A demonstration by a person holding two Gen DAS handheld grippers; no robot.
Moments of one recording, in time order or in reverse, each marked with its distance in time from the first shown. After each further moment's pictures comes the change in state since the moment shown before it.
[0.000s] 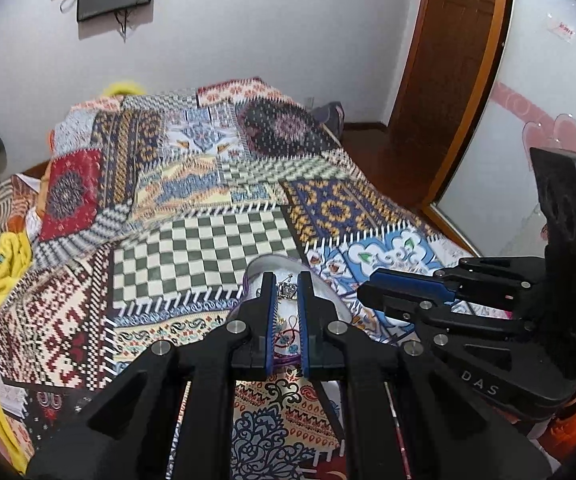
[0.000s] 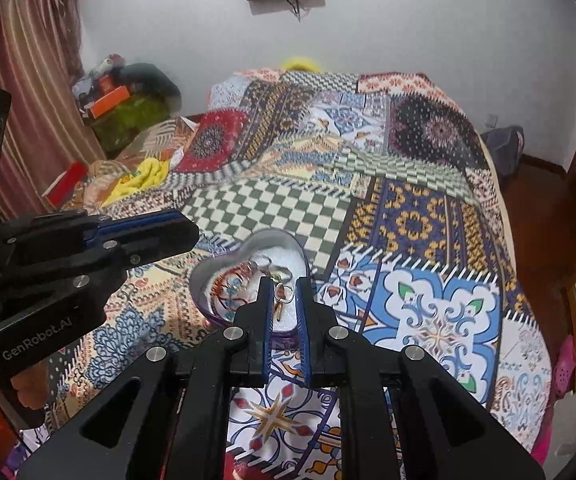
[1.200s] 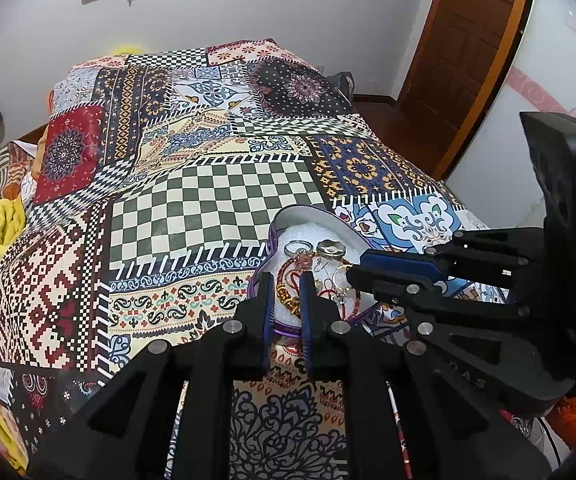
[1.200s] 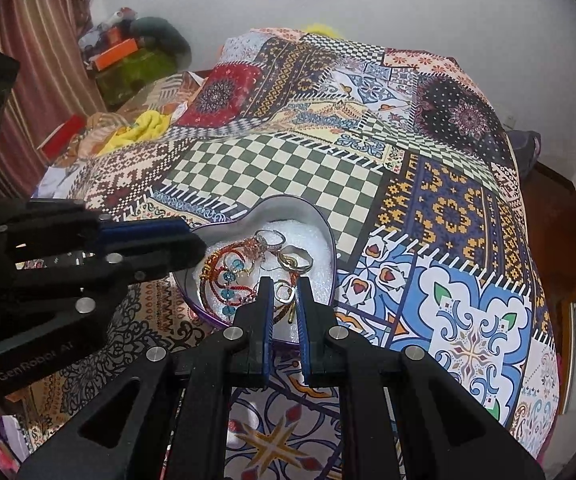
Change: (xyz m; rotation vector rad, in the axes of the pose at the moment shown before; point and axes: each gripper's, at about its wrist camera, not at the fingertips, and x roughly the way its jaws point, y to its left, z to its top) left arm 0.023 0.025 -0.018 -0.040 0.104 0.004; right arm 0.041 0.015 -0.001 -0.106 0.123 -0.012
